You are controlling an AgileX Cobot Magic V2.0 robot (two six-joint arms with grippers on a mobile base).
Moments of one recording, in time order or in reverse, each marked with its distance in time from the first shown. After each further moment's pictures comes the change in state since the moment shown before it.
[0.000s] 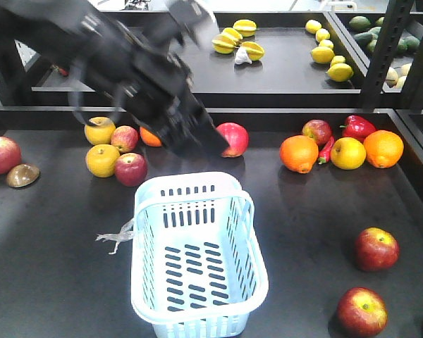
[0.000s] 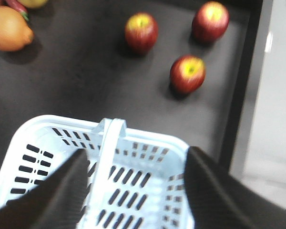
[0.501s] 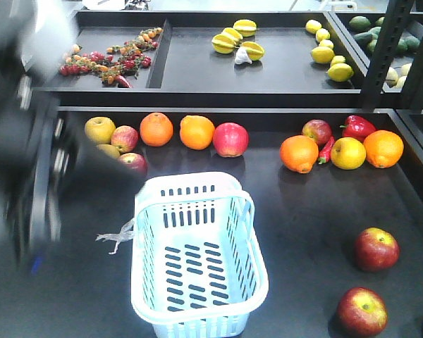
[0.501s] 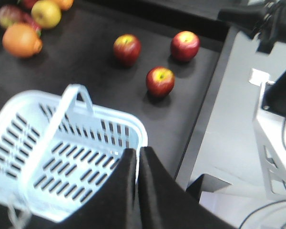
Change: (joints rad) left arm 0.000 -0.580 0.599 -0.029 -0.181 -0.035; right arm 0.000 0.000 0.000 -0.012 -0.003 0.000
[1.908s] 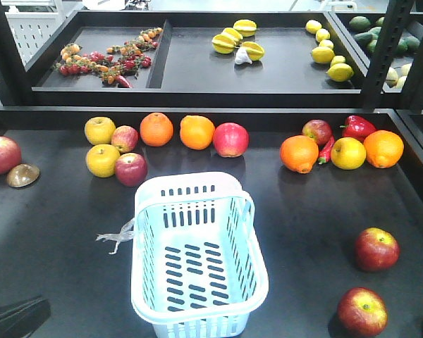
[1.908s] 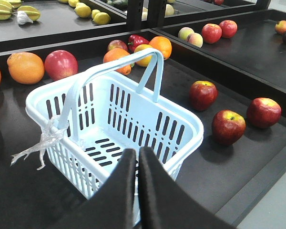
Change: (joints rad) left arm 0.000 -0.732 1.015 -0.251 -0.787 0.041; right arm 0.000 0.509 -0.810 0.229 0.752 -0.267
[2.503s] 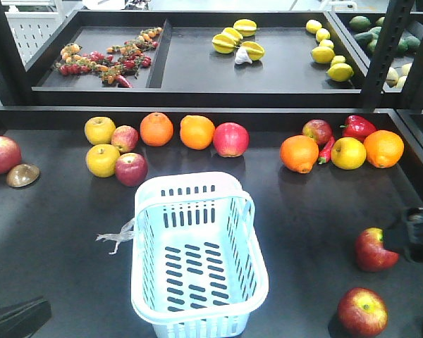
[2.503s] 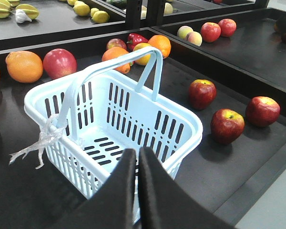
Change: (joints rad) left arm 0.000 0.000 0.000 0.000 0.007 0.000; right arm 0.000 0.557 -0.083 0.060 0.034 -0.123
